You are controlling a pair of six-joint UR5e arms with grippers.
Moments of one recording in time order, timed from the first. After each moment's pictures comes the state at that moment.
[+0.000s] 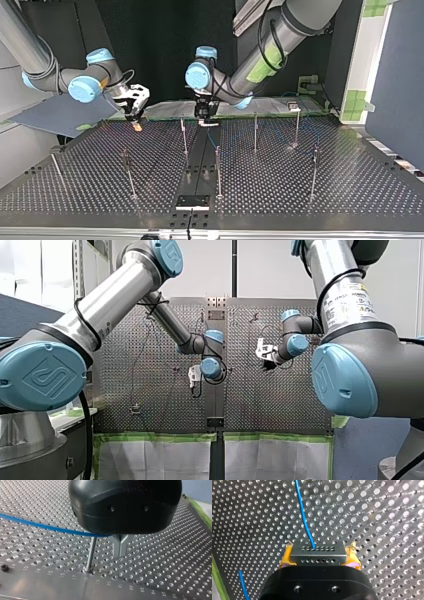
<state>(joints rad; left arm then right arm) -0.57 -2.28 -1.48 -2.69 -1.99 -1.74 1.85 -1.04 1.56 -0.19 1.25 1.71</state>
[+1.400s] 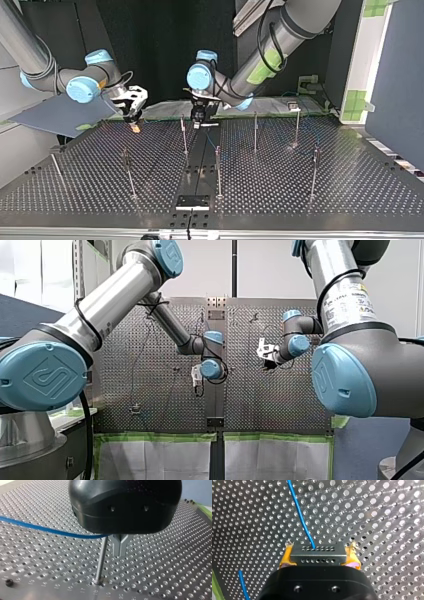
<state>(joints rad) -0.56 -2.31 -1.46 -2.61 -1.92 -1.71 1.84 -1.04 1.56 -0.21 1.24 1.73</state>
